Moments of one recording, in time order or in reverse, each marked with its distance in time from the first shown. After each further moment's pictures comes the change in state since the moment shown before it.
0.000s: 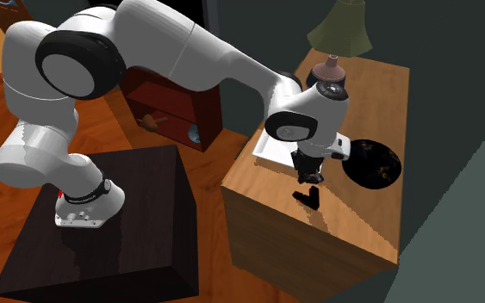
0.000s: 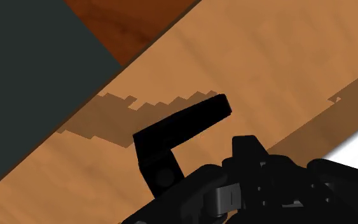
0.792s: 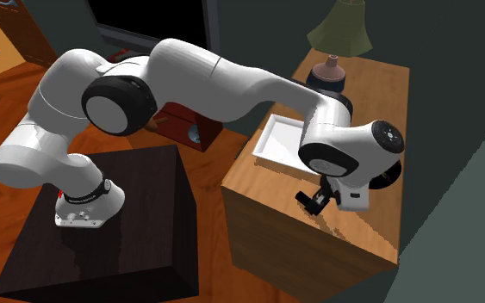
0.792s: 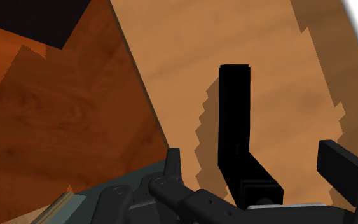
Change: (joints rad) arm -0.052 0.284 -0.172 0.460 0.285 -0.355 1.009
